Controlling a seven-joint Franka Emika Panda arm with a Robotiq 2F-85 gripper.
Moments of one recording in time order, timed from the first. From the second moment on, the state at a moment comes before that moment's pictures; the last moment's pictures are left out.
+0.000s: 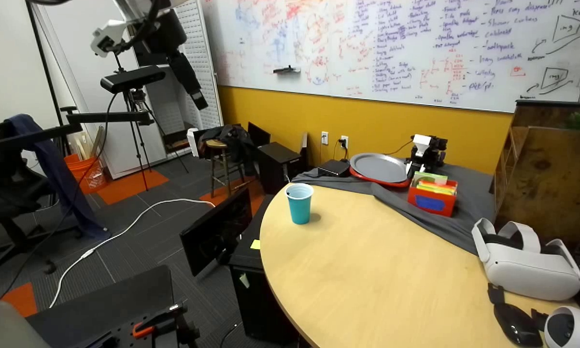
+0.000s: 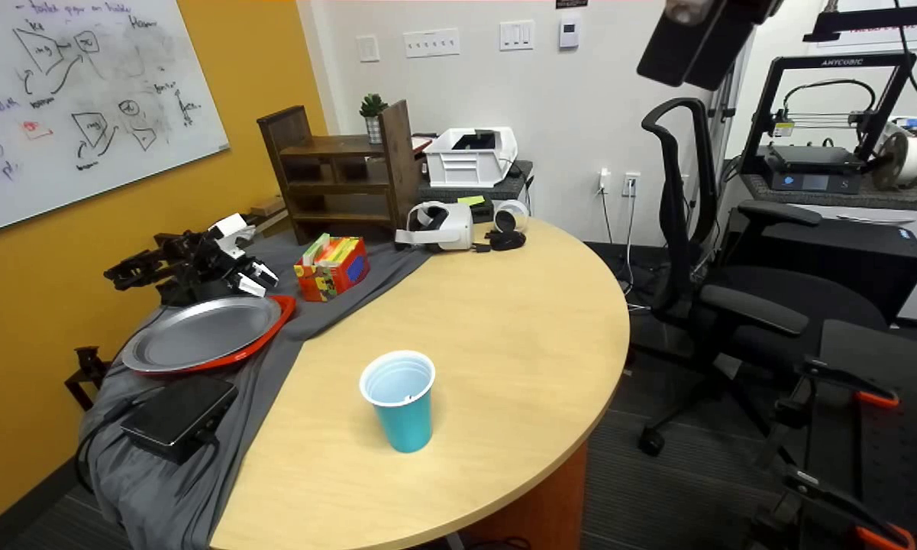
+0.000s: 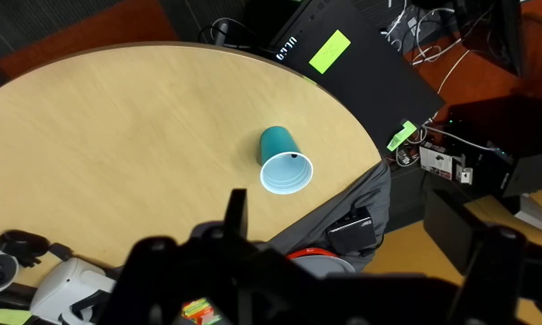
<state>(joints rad) 0.19 -0.67 0.27 -2.44 0.22 2.13 0.39</state>
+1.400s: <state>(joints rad) 0.12 -0.36 0.26 -2.21 0.20 2.14 0.40</state>
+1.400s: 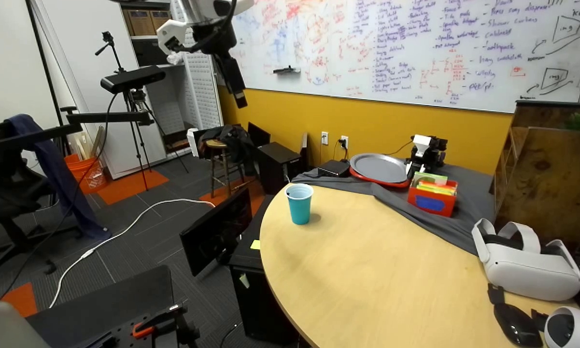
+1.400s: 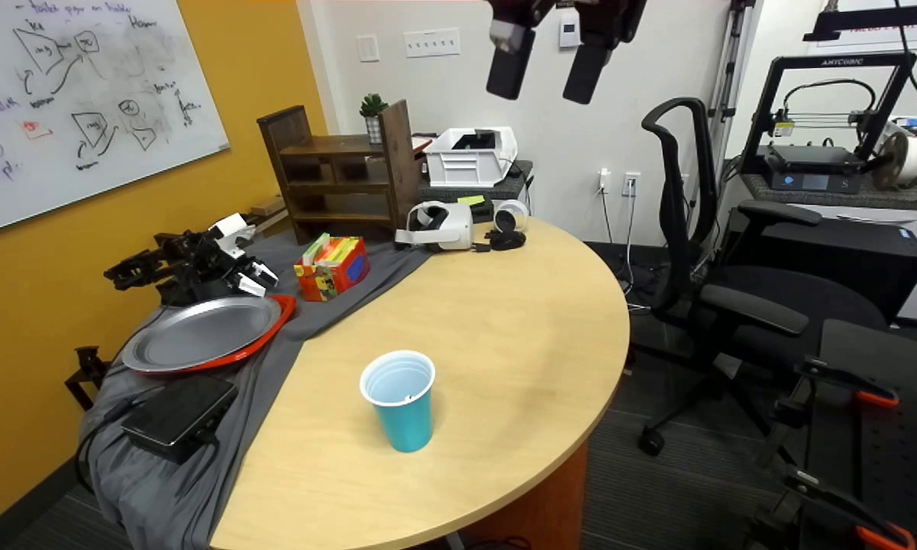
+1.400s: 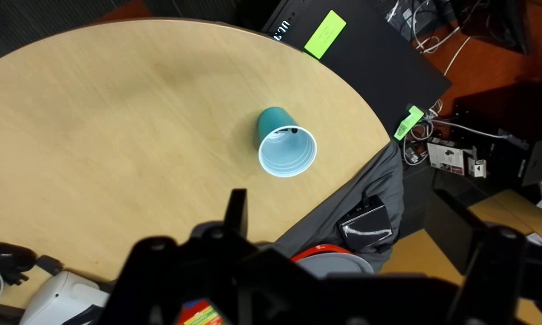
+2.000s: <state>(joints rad) 0.12 -0.16 0.24 -2.04 0.20 2.03 0.42</state>
